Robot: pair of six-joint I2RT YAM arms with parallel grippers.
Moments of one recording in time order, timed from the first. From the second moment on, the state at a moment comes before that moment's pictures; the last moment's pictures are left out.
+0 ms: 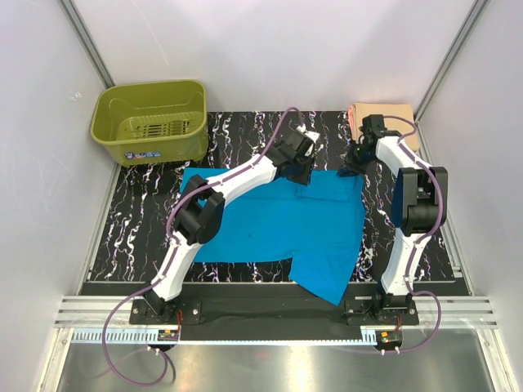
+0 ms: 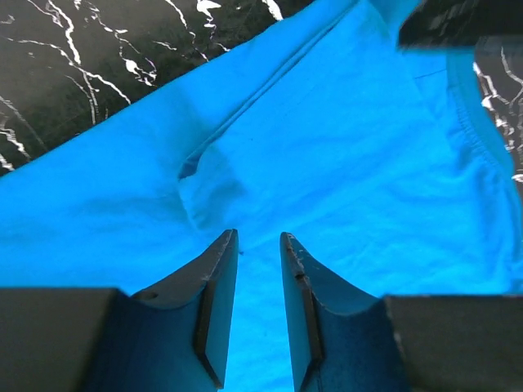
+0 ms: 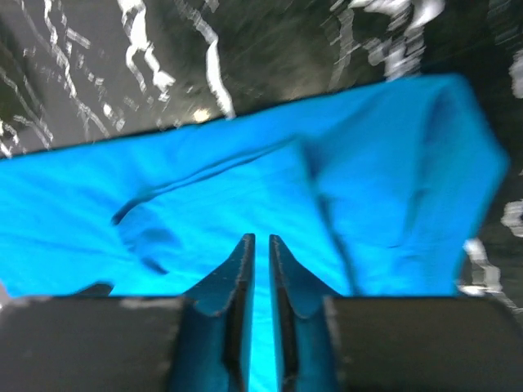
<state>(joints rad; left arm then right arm) -0.78 2.27 1.96 -0.54 0.02 -0.34 0.02 2.03 1.57 -0.68 -0.26 0.44</state>
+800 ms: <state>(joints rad) -0.69 2.32 1.98 -0.64 0.21 -0.34 -0.05 2.05 1.45 -0.65 -0.17 0.51</state>
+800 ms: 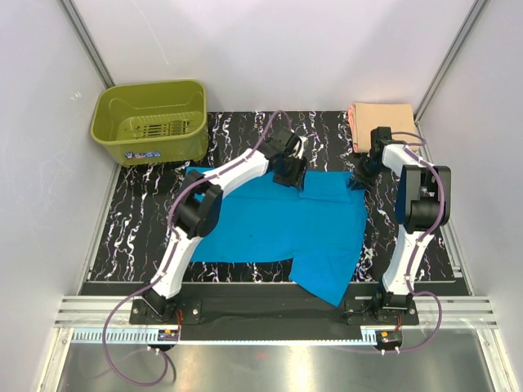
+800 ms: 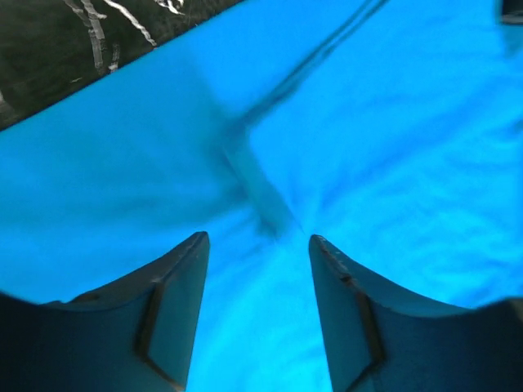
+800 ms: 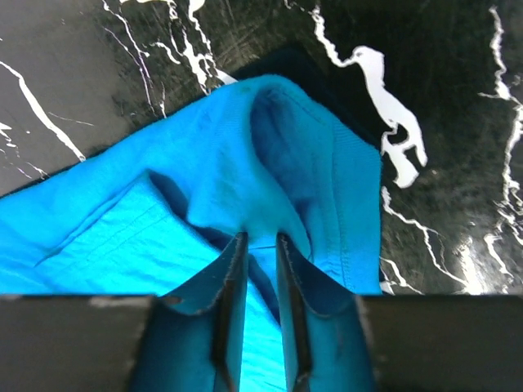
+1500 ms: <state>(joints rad) -0.25 1.51 1.12 -0.70 0.13 -0.35 -0.01 1.98 1.42 -0.68 -0.08 0.53</state>
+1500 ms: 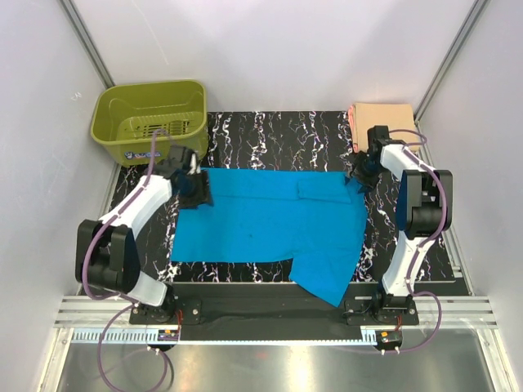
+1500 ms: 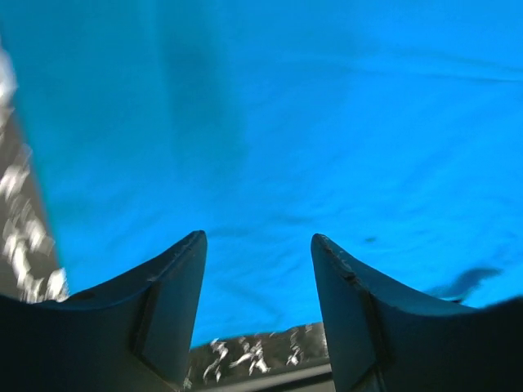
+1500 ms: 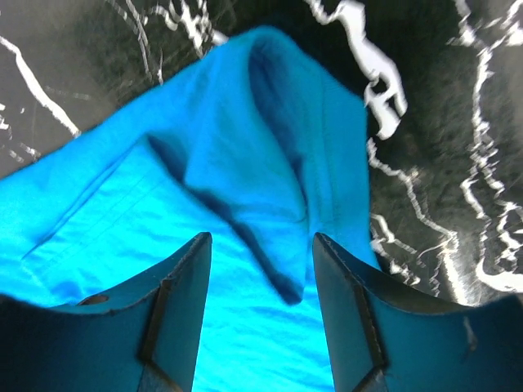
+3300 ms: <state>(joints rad) 0.14 1.14 0.54 -0.85 -0.03 -0.96 0.13 1.32 1.05 -0.87 -0.13 0.59</state>
